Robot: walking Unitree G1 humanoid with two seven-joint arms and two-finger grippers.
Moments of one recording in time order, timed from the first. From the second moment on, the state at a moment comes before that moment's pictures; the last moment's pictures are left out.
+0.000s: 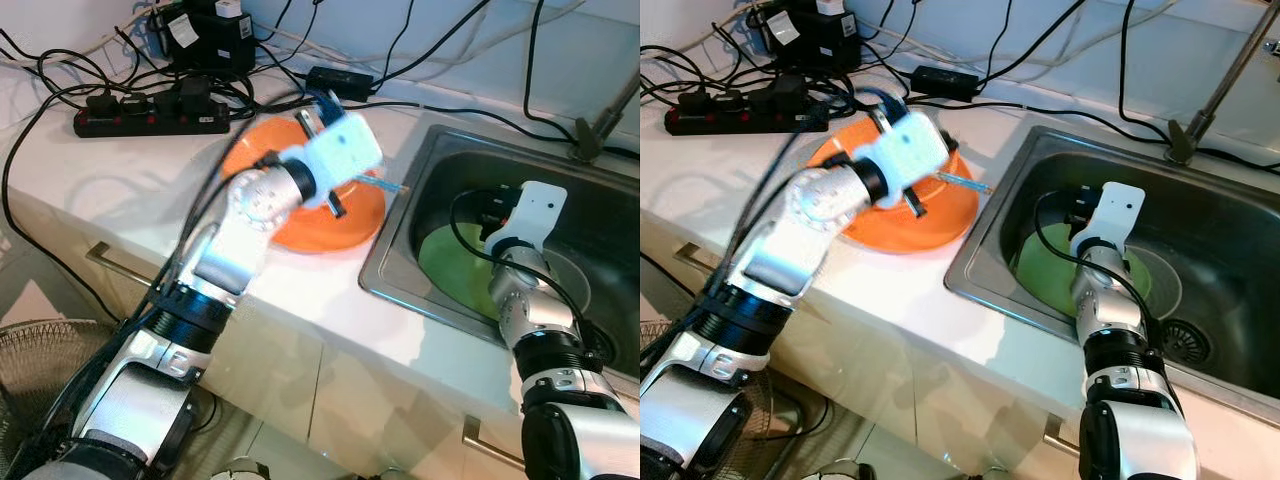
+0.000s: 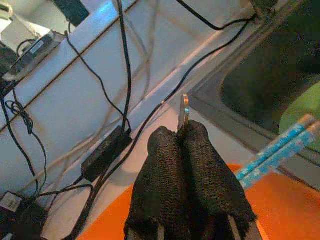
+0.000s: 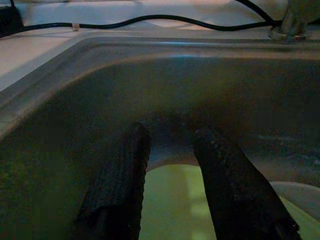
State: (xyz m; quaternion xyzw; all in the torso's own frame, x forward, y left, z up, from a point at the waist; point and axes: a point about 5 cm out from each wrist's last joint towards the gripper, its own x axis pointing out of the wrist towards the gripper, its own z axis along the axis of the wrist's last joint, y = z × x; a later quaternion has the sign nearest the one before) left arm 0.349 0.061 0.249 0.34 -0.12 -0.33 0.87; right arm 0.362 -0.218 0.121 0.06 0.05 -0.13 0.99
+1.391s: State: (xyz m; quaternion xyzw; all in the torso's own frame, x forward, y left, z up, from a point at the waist) left arm 0.336 0.107 0.349 -0.08 -0.16 -0.36 0.92; right arm 0.362 -0.217 0.121 0.06 0.05 -0.12 0.99
